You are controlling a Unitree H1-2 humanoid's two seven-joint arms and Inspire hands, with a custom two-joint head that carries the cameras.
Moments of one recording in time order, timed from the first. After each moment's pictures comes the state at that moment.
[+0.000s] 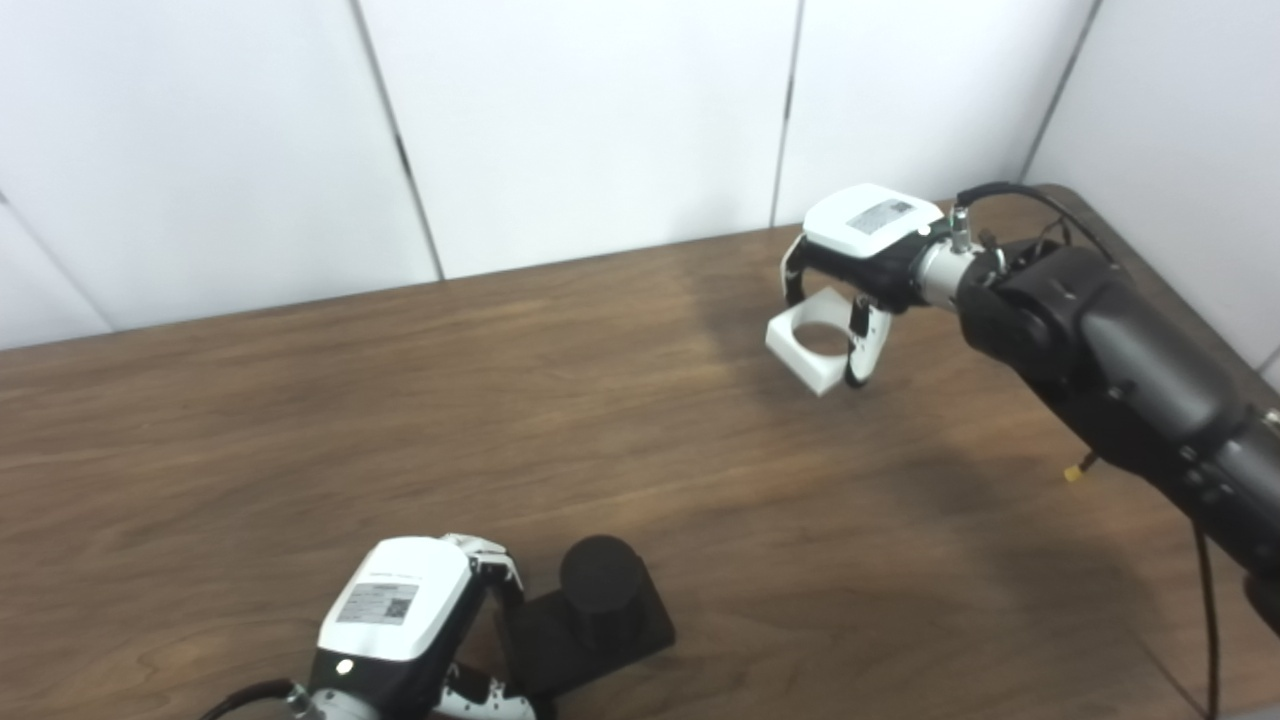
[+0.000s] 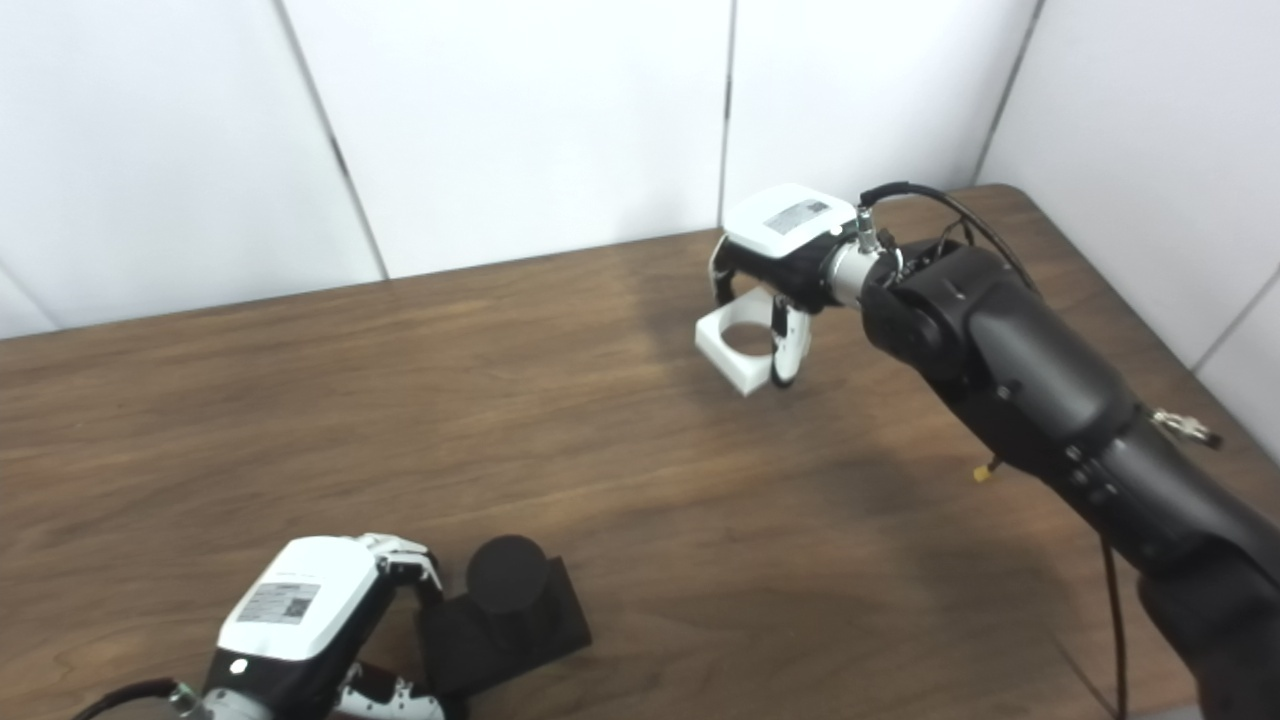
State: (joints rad) left arm 0.09 0.27 -0.37 -0.52 1.14 0.04 -0.55; right arm -0.52 -0.75 0.34 -0.37 -0.83 0.19 0.79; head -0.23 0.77
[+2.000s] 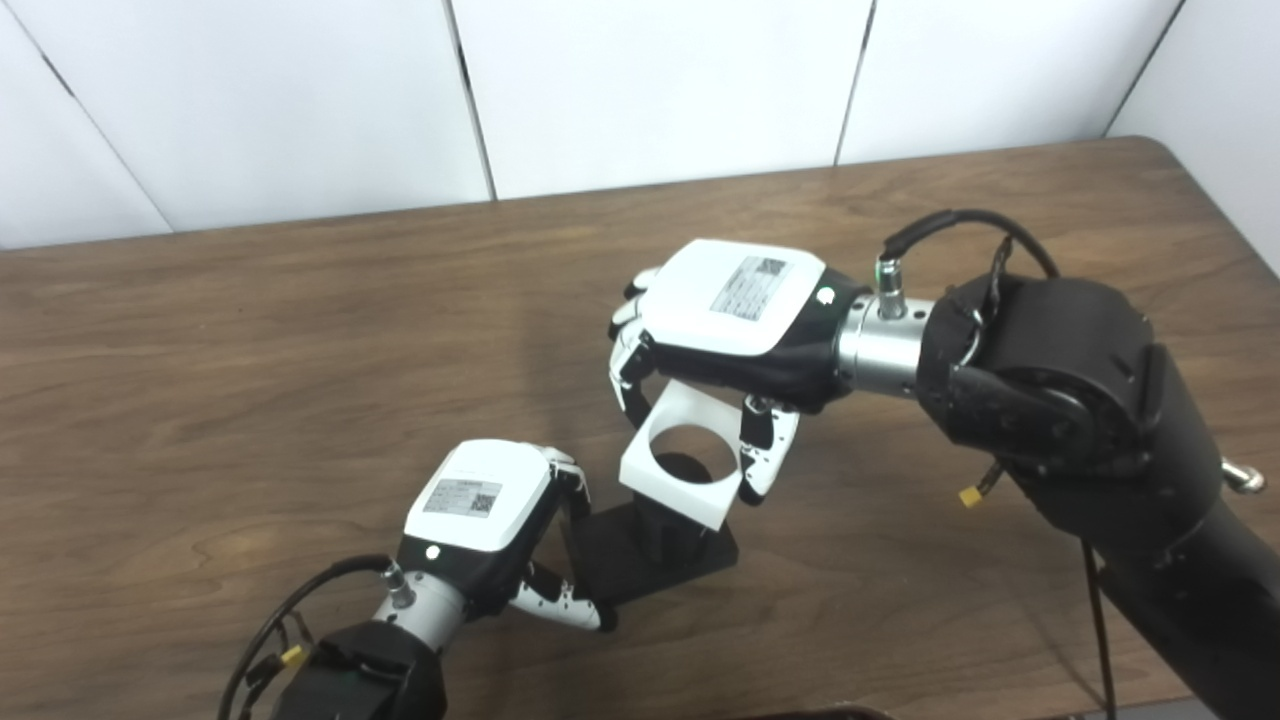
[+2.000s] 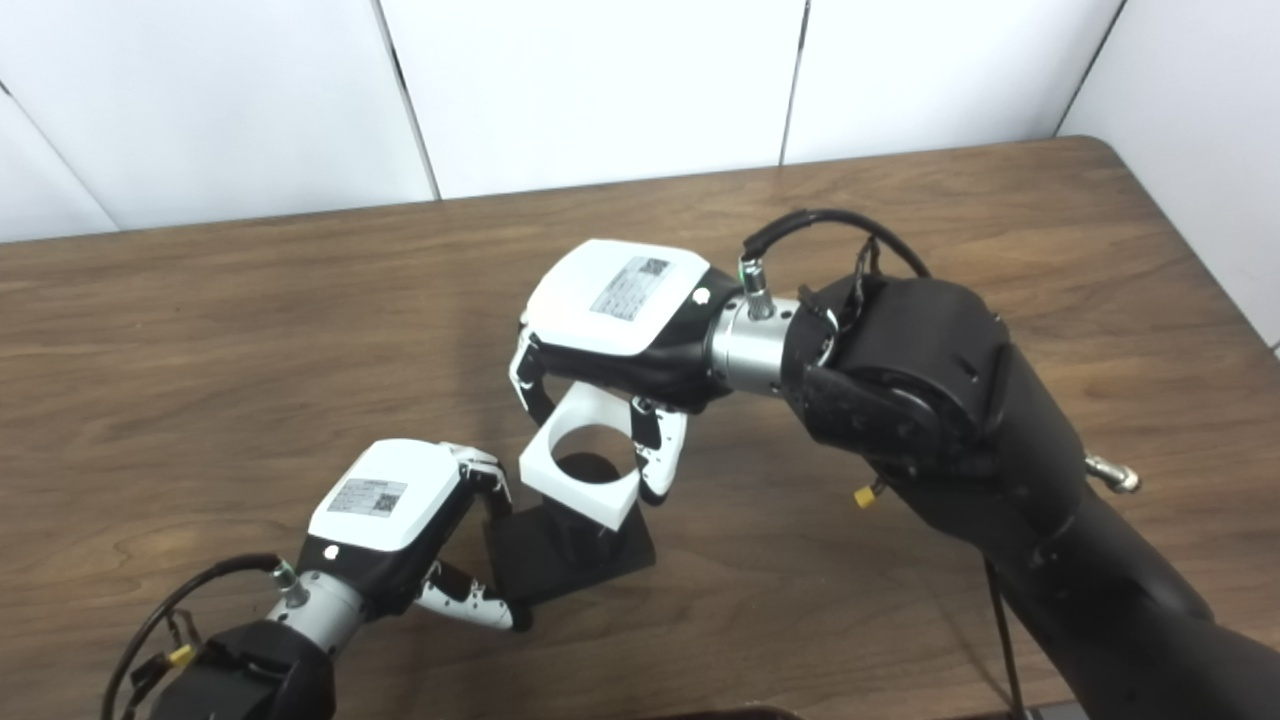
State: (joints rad) left arm 0.06 0.17 -0.40 -0.53 1.26 0.07 -0.66; right arm -0.55 -0.44 0.39 -0.77 -0.79 0.22 1.15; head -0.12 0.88
